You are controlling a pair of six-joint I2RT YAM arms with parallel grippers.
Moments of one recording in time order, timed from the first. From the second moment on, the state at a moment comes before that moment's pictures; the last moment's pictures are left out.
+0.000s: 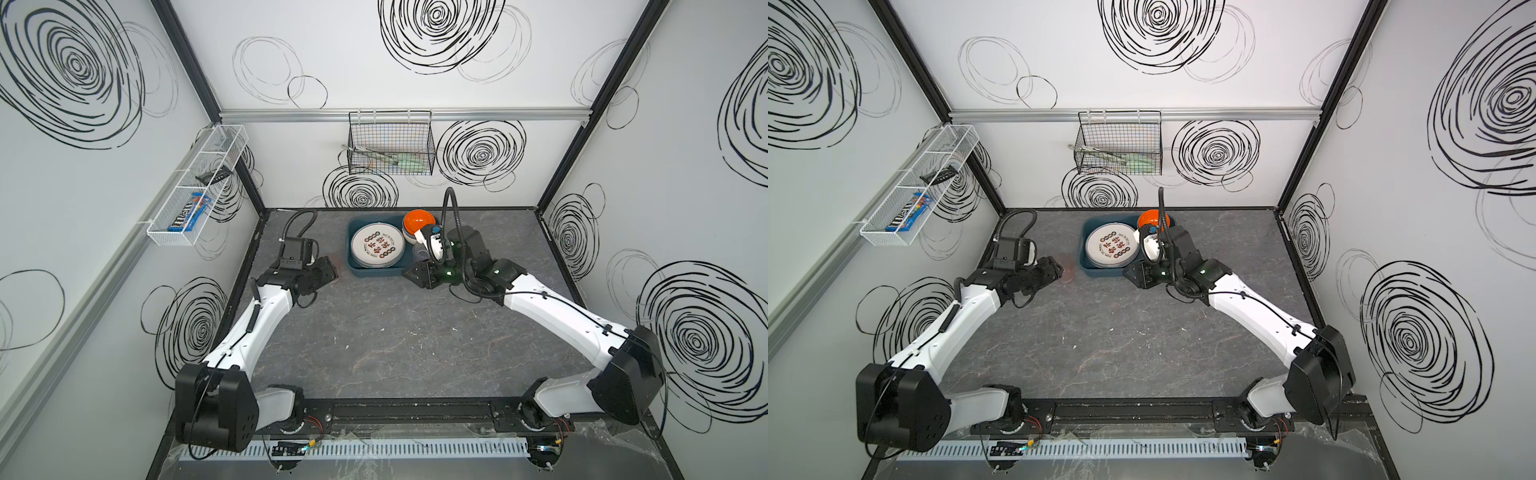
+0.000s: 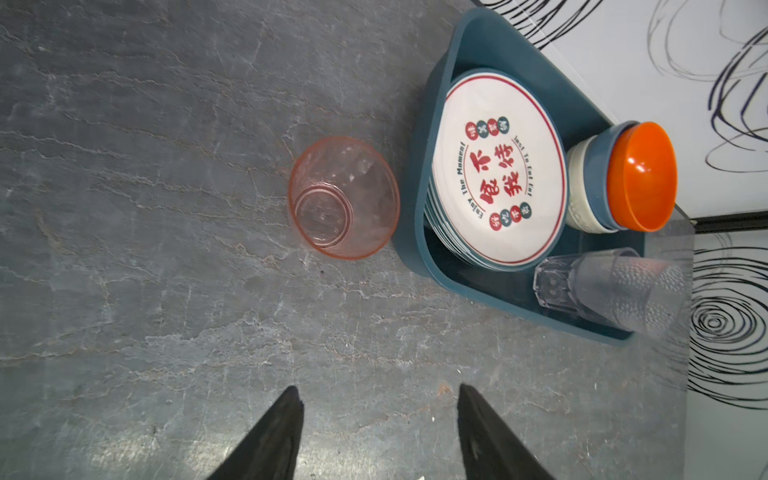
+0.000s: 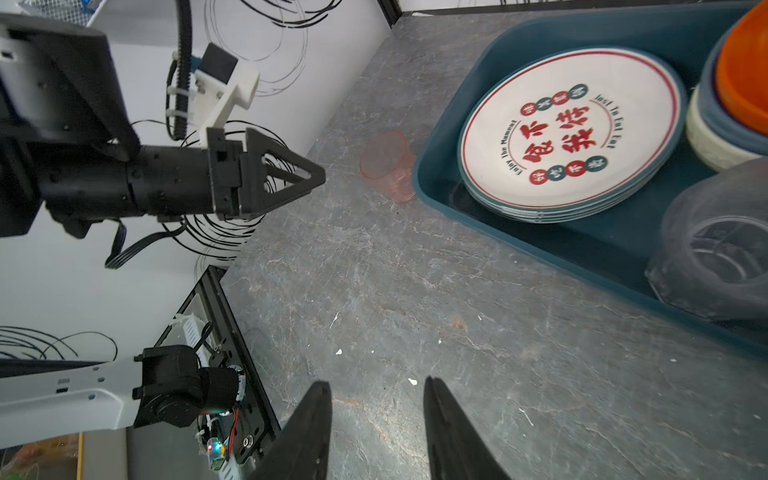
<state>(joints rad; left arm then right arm) -0.08 1.30 0.97 -0.58 0.11 -0.63 0.72 1.40 1.16 -0.33 -0.41 0.36</state>
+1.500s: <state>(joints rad) -0.01 1.69 1.07 -0.44 0.03 -0.72 0.75 1.34 1.01 -0.27 -0.31 0.35</state>
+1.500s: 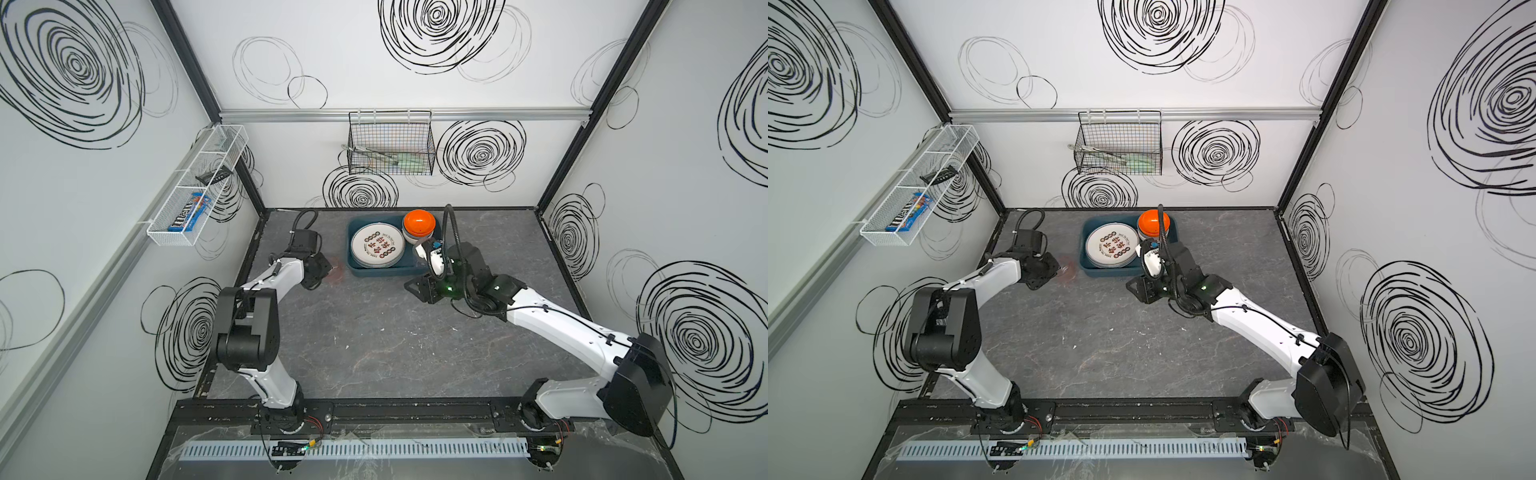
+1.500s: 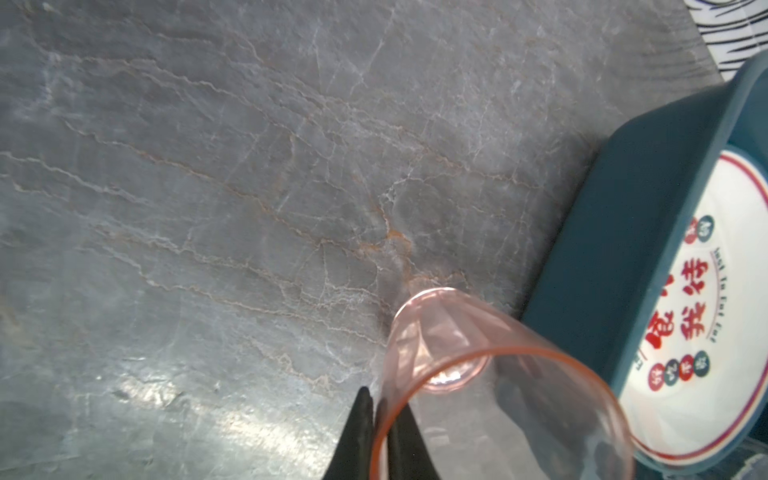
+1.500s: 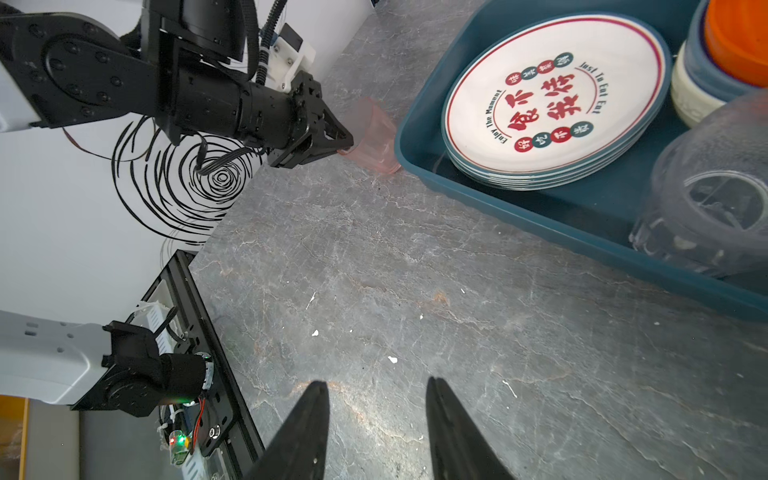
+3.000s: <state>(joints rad) -0.61 1.43 1.07 -0.61 0.07 -0.63 0.75 1.45 1.27 -0.60 -0.27 0.48</state>
